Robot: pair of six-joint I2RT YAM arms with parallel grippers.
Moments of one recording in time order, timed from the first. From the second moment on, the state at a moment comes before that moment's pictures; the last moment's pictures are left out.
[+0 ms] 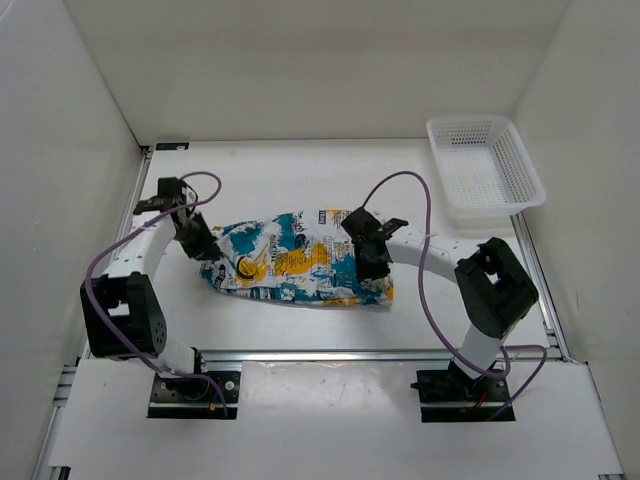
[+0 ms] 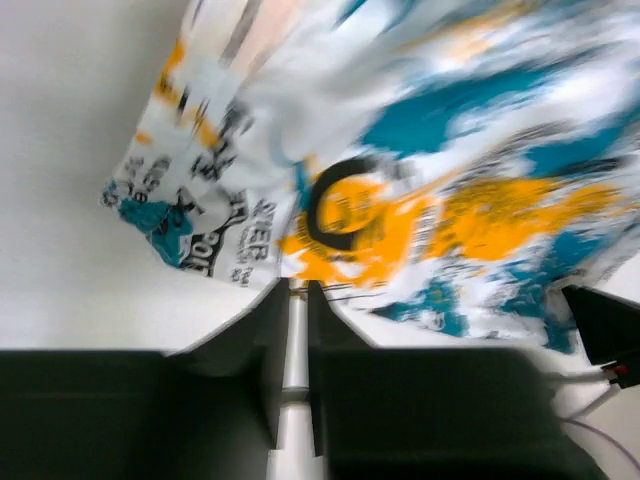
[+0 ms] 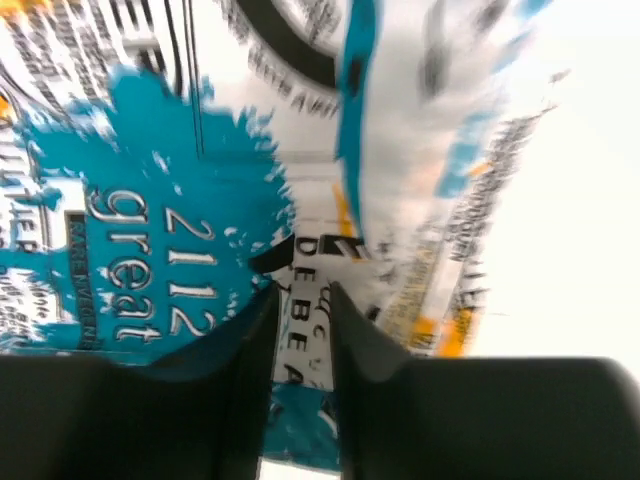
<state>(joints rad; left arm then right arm) 0.07 1.51 1.07 -0.85 0.24 -0.45 0.73 1.72 1.08 -0.62 0.16 0.59</state>
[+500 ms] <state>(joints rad) 0.05 1.95 1.52 -0.84 0.15 -0.46 0.73 1.52 1.23 -0.73 0.31 0.52</state>
